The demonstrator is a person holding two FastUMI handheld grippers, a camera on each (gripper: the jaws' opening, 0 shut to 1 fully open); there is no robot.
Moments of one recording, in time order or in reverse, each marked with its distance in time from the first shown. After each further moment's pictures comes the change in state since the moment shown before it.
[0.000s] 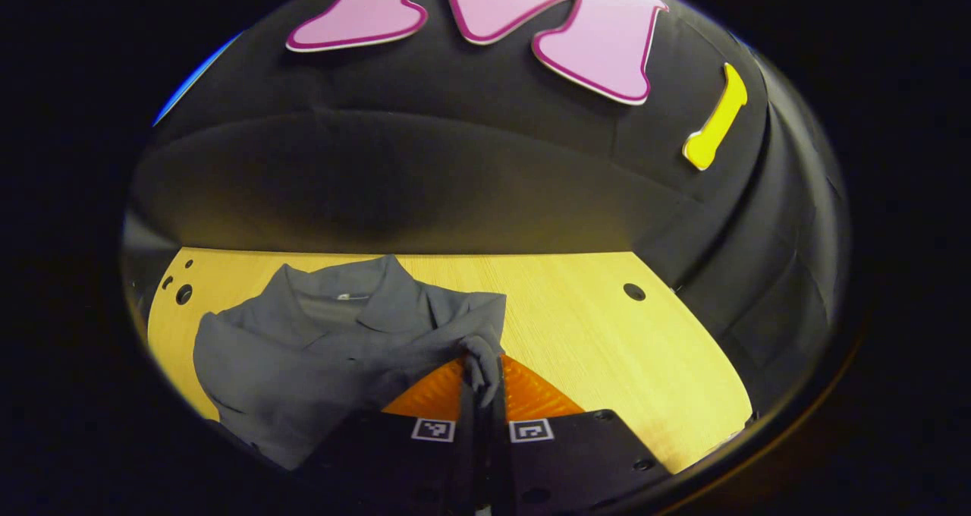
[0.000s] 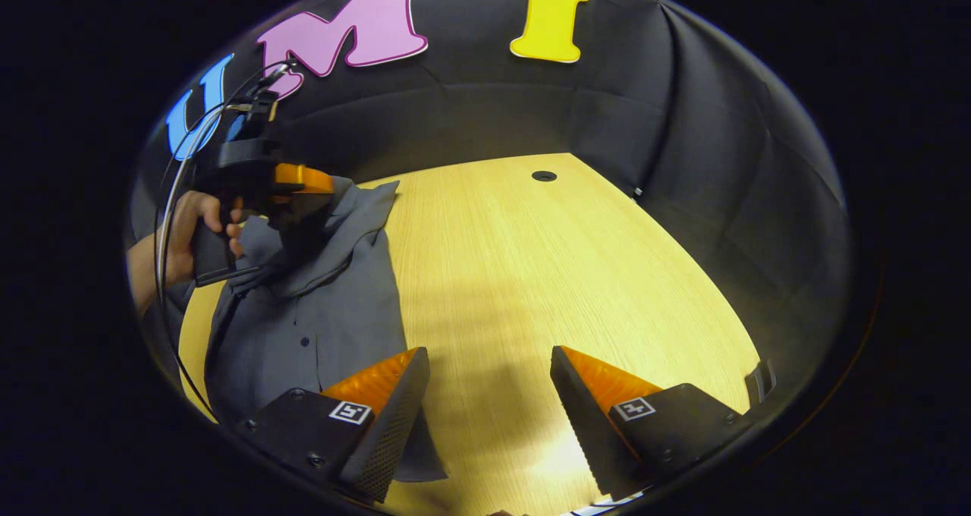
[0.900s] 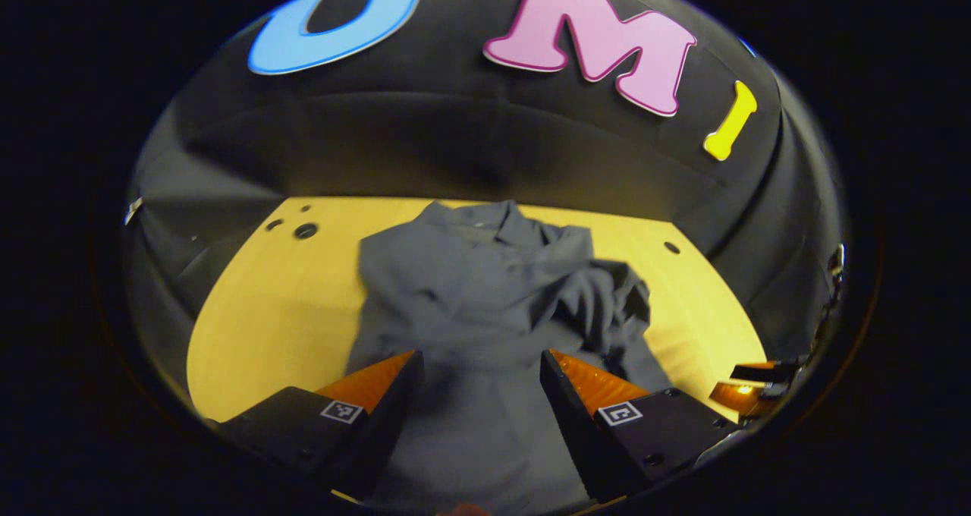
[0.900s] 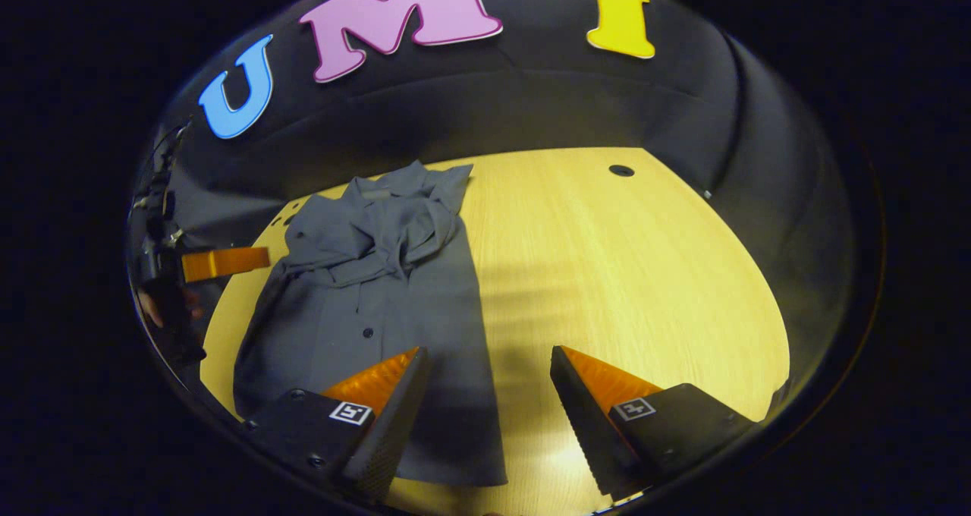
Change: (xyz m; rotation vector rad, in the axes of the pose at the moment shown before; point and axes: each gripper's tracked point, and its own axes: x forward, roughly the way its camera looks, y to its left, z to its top) left arm -0.227 0.142 -0.130 -0.088 0.077 0.194; right arm 0.005 0.080 -0.013 -0.077 0.096 0.231
